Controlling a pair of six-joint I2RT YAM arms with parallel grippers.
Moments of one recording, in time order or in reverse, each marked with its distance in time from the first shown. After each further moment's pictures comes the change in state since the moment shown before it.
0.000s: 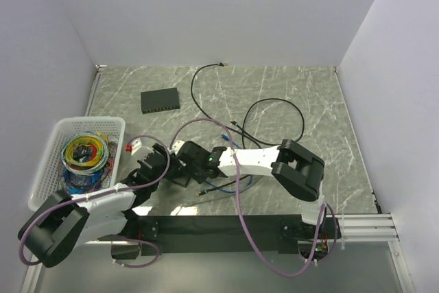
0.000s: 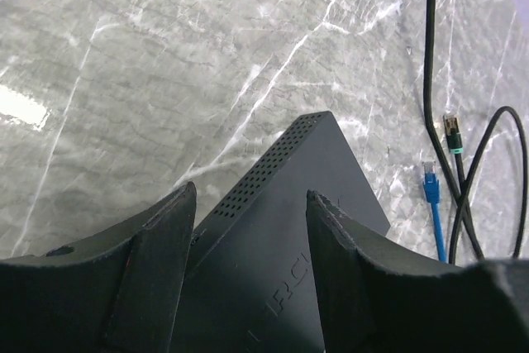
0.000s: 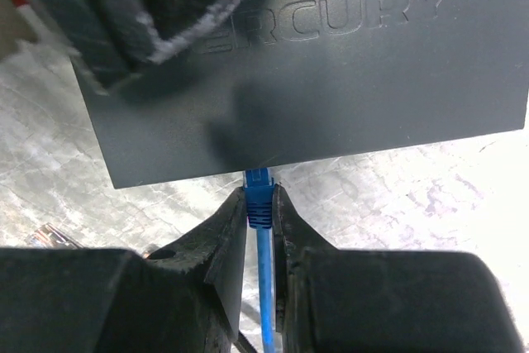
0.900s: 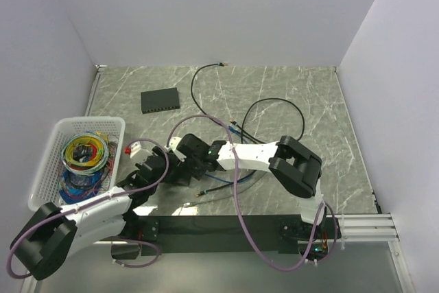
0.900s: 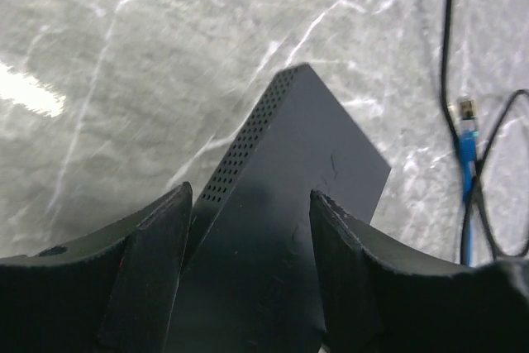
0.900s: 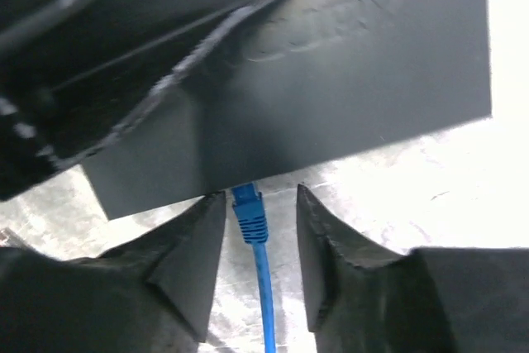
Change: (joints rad) left arm -0.025 -0.119 -0.005 -0.145 -0.010 -0.018; right arm -0.039 0.032 0.052 0.000 -0.074 -0.165
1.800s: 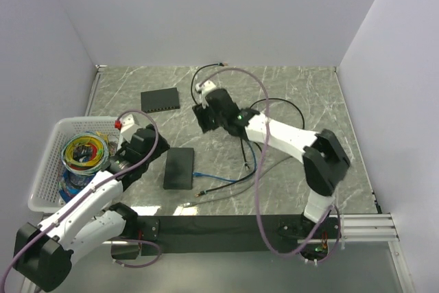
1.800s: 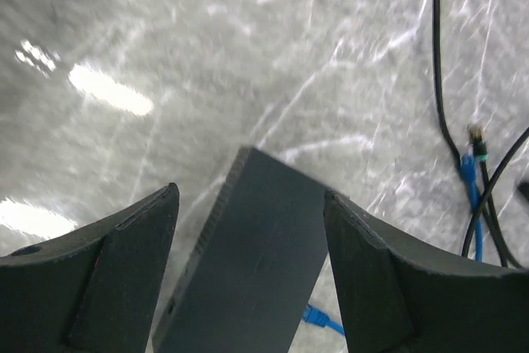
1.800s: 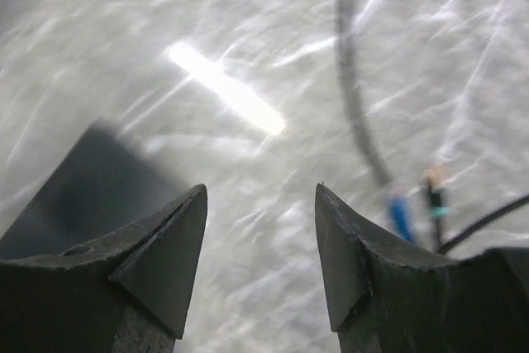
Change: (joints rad) left arm 0.142 -0.080 0.436 -0.645 0.026 0.182; right arm -0.250 -0.235 -0.006 0.150 0.071 0.161
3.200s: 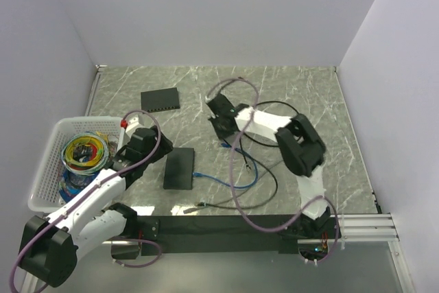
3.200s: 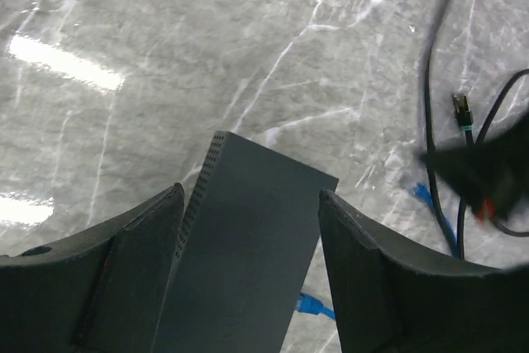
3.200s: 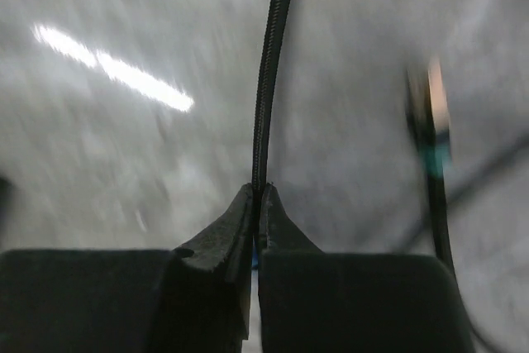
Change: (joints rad) left arm 0.085 0.039 -0.052 0.132 0.193 0.076; right arm -0.142 0.385 0.242 -0.308 -0.011 0.058
